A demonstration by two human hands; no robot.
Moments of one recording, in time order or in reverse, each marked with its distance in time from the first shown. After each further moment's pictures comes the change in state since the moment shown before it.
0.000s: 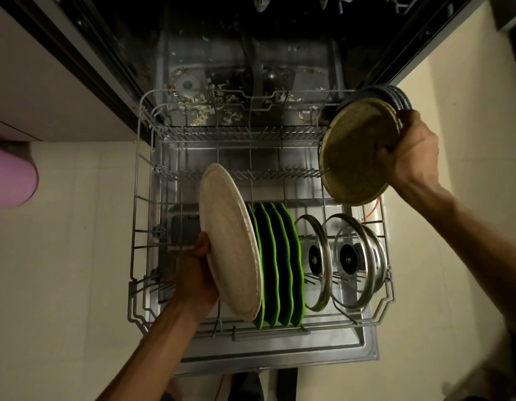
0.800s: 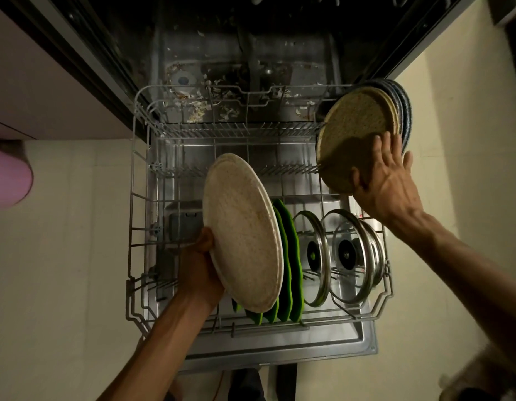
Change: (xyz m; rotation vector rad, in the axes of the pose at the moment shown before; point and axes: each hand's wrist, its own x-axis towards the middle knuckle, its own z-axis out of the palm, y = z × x) left_hand -0.006 -0.003 0.014 0.028 -0.024 0.035; right_hand -0.032 0.036 0.028 -0.490 -0.224 -0.151
